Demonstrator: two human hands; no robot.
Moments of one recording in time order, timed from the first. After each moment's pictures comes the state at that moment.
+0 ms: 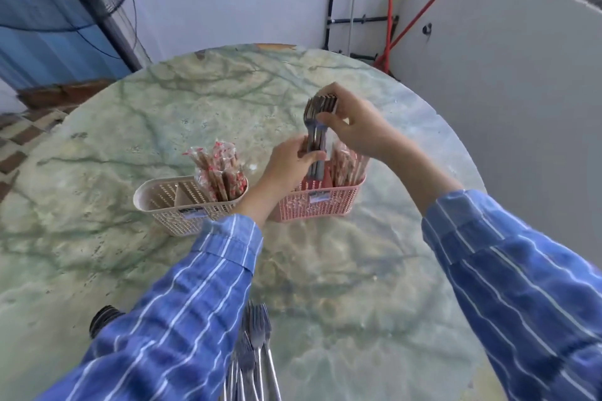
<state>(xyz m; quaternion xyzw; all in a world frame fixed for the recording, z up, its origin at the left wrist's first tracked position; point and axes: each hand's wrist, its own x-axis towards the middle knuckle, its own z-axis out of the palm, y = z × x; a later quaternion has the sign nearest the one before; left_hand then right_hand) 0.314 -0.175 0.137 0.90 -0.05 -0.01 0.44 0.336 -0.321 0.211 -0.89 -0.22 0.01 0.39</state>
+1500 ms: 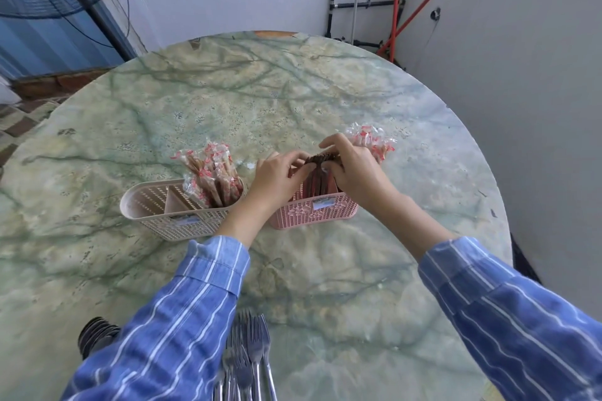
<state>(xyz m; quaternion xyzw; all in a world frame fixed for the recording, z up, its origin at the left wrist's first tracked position) 0.319 -0.151 0.092 0.92 -0.07 0.02 0.38 0.330 -0.322 0.123 -0.92 -0.18 0.00 0.34</state>
